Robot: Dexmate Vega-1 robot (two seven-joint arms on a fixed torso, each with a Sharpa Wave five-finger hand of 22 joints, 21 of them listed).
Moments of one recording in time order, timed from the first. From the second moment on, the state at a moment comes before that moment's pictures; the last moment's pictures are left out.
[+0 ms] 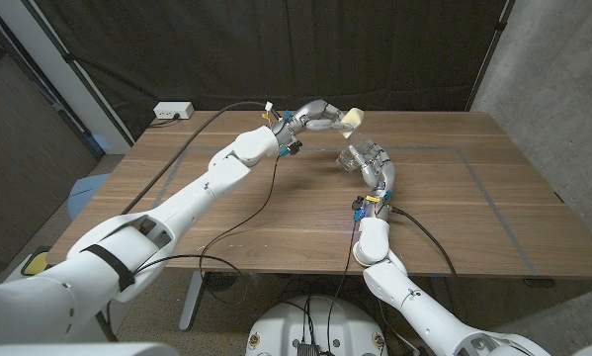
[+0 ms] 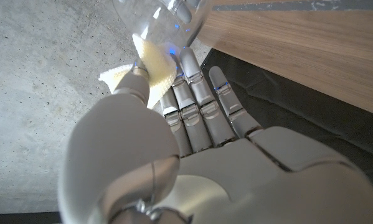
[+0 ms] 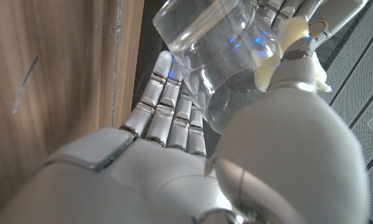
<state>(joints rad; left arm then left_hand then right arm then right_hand) 0.43 0.37 0.69 -1.19 -0.12 -0.41 -0.28 1.06 0.07 0.36 -0.15 0.20 1.11 -0.03 0.35 0.21 1.16 -0.10 0.29 0.36 0.94 -0.13 0.58 0.52 0.35 0.01 0.89 0.22 -0.95 -0.12 -0.48 -1.15 0.09 0.73 -0.70 1.03 -0.12 0.06 -0.14 0.21 0.49 0.08 0.40 0.23 0.57 0.03 0.58 0.41 0.76 0.02 0.49 0.70 0.51 -0.05 0.87 0.33</state>
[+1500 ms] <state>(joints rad) 0.45 0.49 0.75 -1.33 -0.02 -0.15 -0.34 1.07 0.06 0.39 -0.14 0.20 1.12 -0.02 0.35 0.22 1.17 -0.10 0.29 0.39 0.95 -0.14 0.58 0.53 0.35 0.01 0.92 0.22 -0.92 -0.12 -0.46 -1.15 0.10 0.77 -0.72 1.04 -0.12 0.06 -0.14 0.21 0.51 0.07 0.40 0.23 0.59 0.03 0.56 0.41 0.77 0.02 0.48 0.71 0.50 -0.05 0.91 0.32</state>
